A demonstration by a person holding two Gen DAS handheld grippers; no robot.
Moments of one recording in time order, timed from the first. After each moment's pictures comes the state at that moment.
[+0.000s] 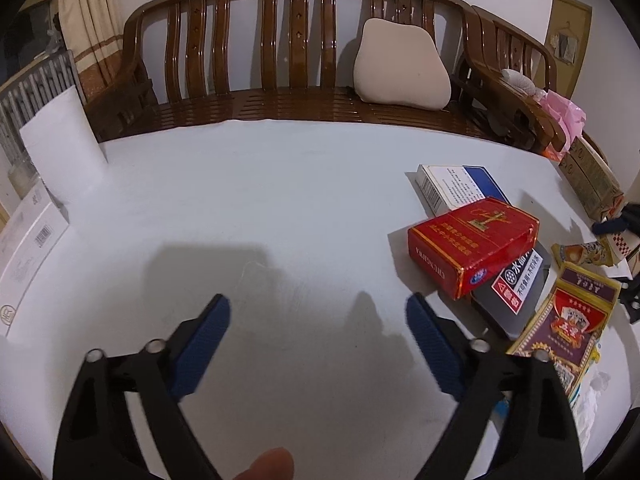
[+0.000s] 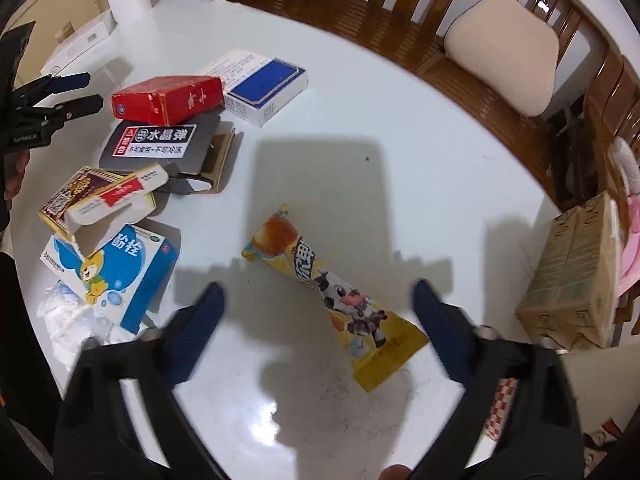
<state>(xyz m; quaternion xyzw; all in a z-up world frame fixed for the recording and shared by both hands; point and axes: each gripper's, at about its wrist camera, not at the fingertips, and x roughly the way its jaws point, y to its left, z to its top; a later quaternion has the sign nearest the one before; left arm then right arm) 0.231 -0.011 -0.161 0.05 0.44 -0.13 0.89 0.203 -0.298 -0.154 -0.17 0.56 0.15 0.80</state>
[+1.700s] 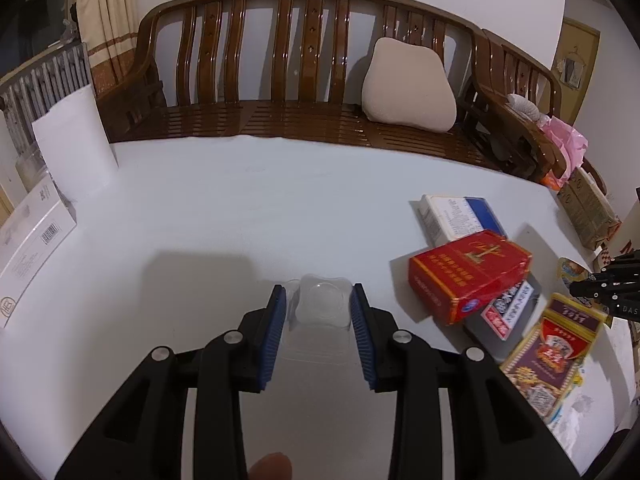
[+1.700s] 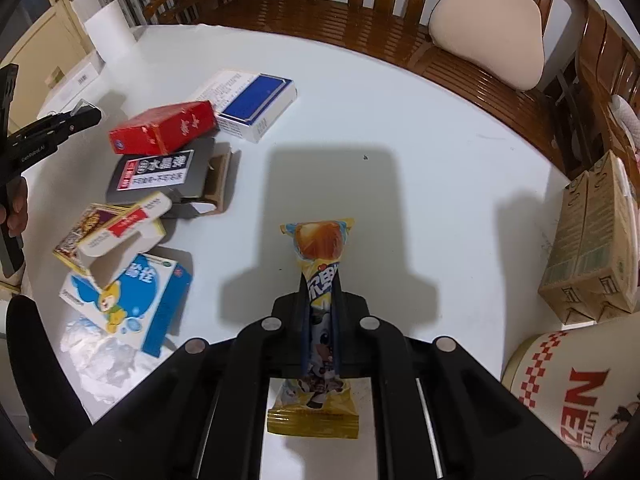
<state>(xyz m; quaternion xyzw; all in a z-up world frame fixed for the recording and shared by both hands) 0.229 -0.004 -0.141 0.02 0.42 -0.12 0.90 0.200 -0.306 -0.148 -0.09 0.55 0.14 0.82</state>
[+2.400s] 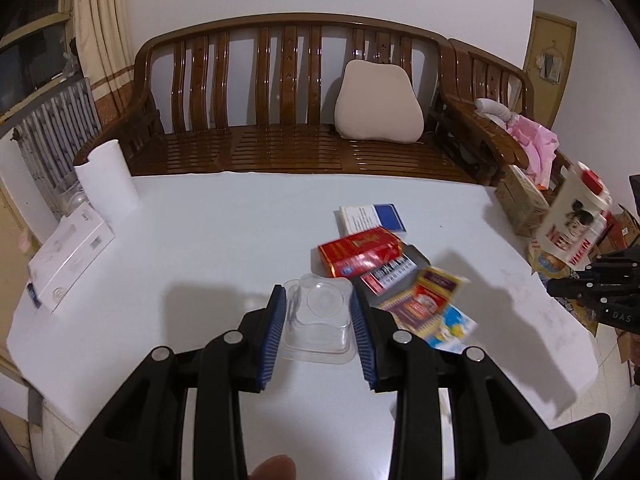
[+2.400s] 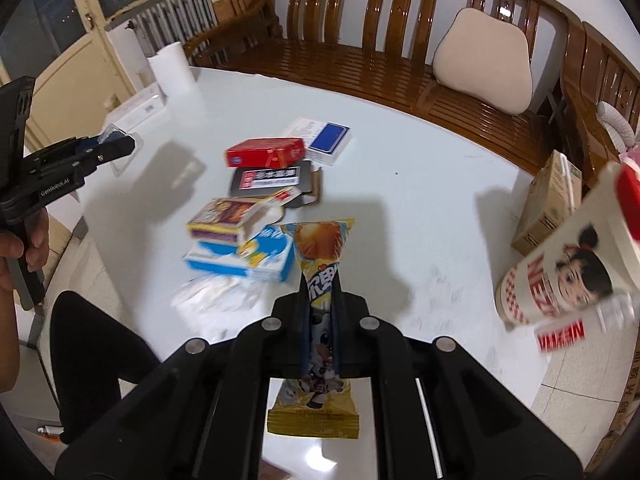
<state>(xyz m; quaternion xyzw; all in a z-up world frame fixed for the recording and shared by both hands) 0.118 -0.039 -0.046 0.04 0.40 -0.13 0.91 0.091 -0.293 -0.052 -0.05 0.49 0.17 0.85</state>
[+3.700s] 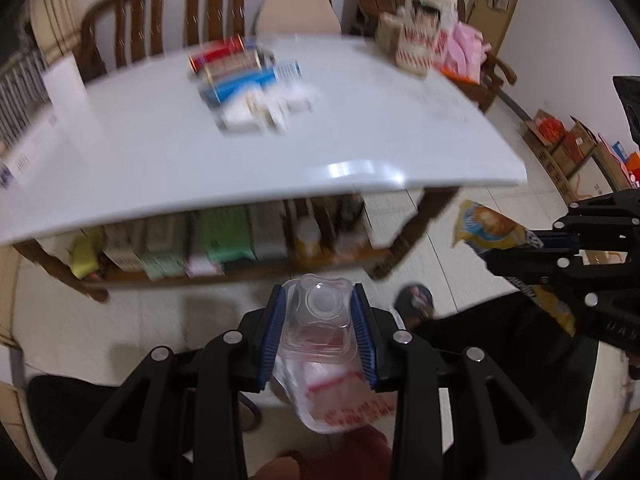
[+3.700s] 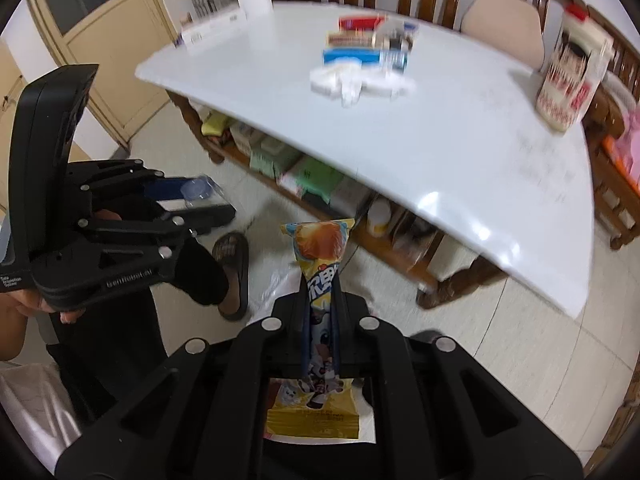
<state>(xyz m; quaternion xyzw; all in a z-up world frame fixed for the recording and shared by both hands) -0.147 -0.118 -0.157 0.07 0.50 -0.21 0.83 -0.168 -0.250 -0.126 -0.07 0.53 0.20 0.82</state>
